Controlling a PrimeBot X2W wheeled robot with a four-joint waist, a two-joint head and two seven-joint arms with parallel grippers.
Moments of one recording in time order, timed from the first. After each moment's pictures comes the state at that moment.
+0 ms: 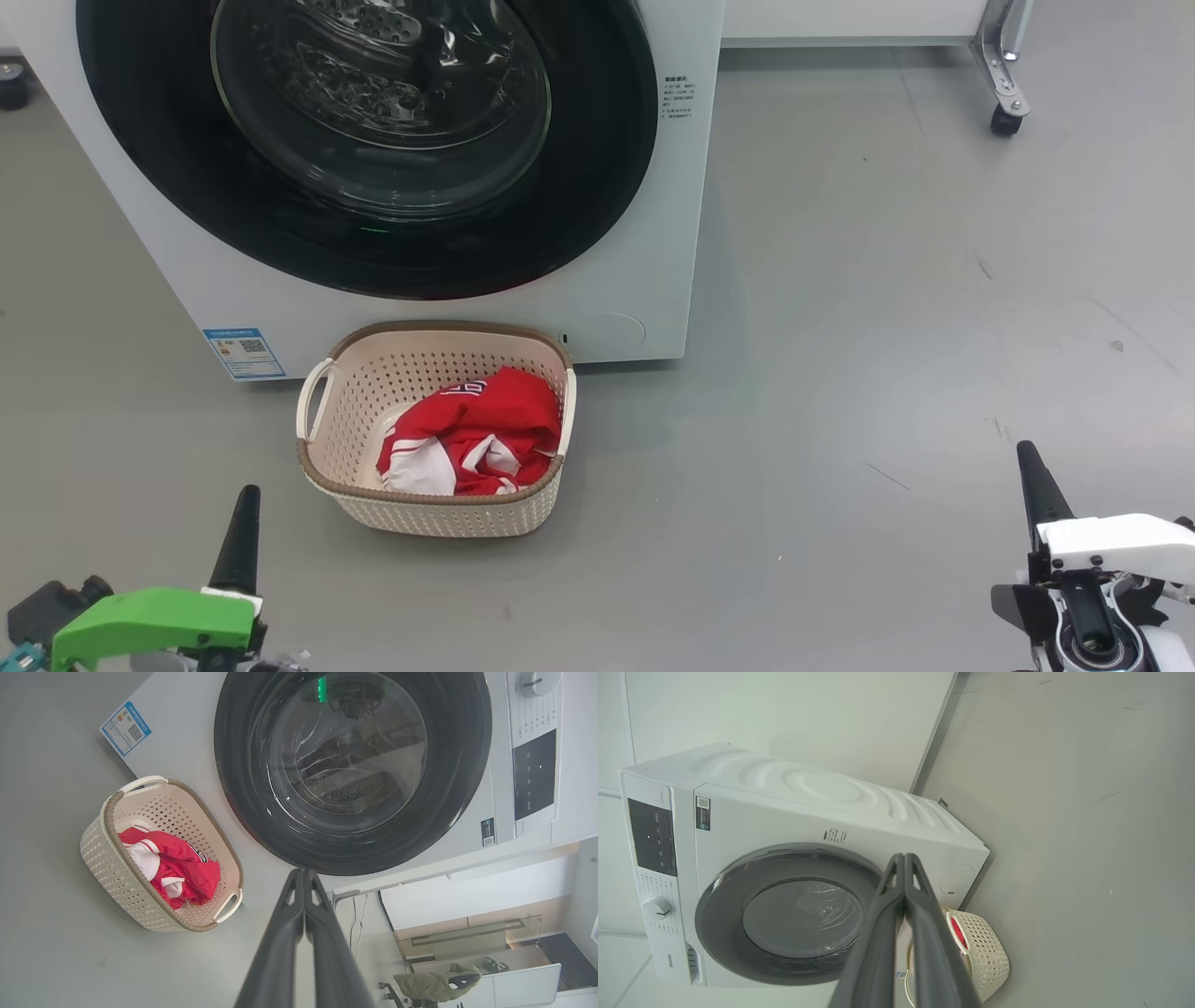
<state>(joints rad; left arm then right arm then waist) -0.02 0.09 -0.06 0.23 -1.44 -0.12 -0.02 -0.04 -0.06 -0.07 0.26 1.38 0.09 0.03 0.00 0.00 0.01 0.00</state>
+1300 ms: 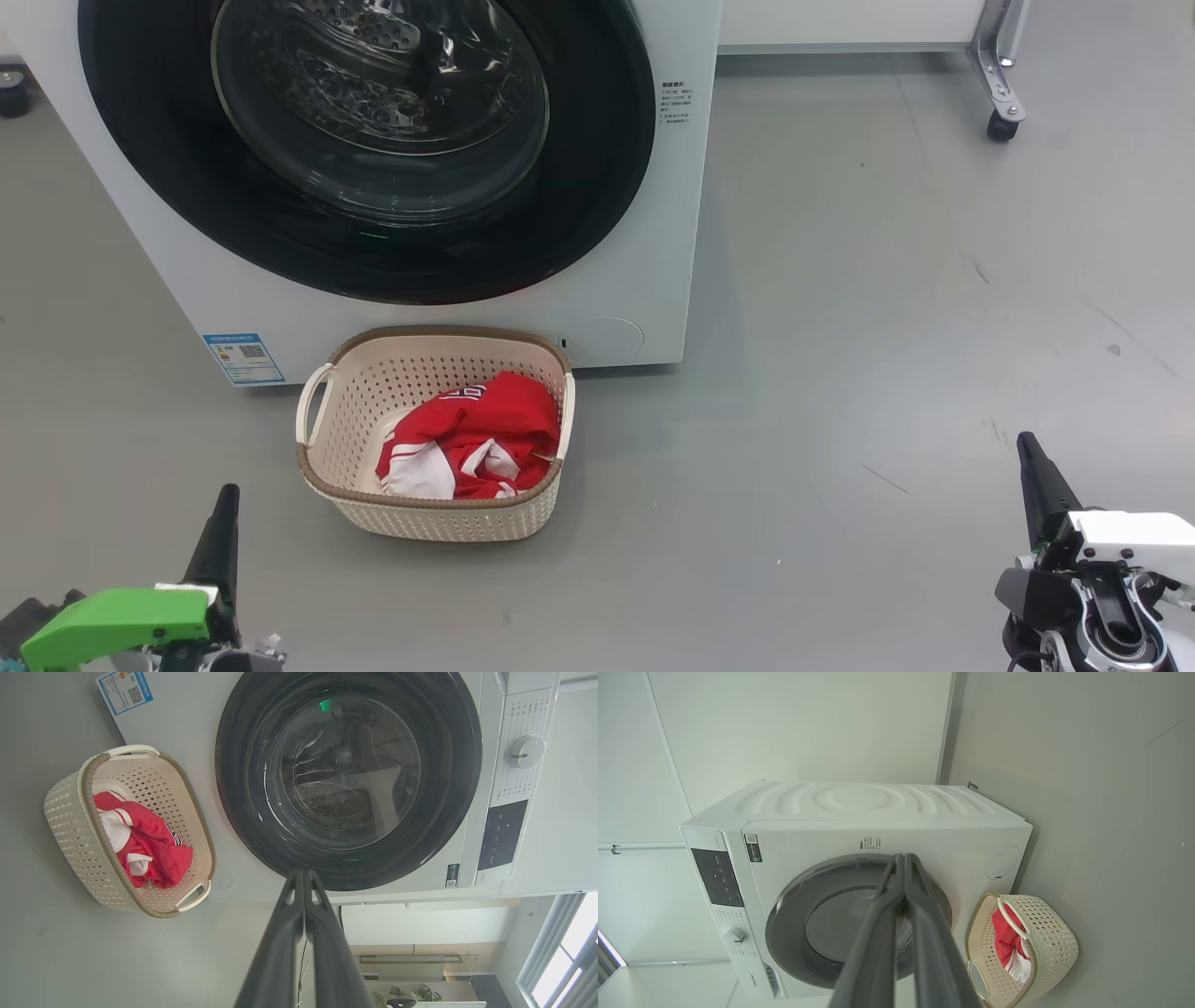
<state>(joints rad) -0.04 0.09 -0.01 0.27 -1.67 -0.12 0.04 -0.06 -0.05 -0.12 0.27 1.61 0.12 0.10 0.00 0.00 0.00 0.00</state>
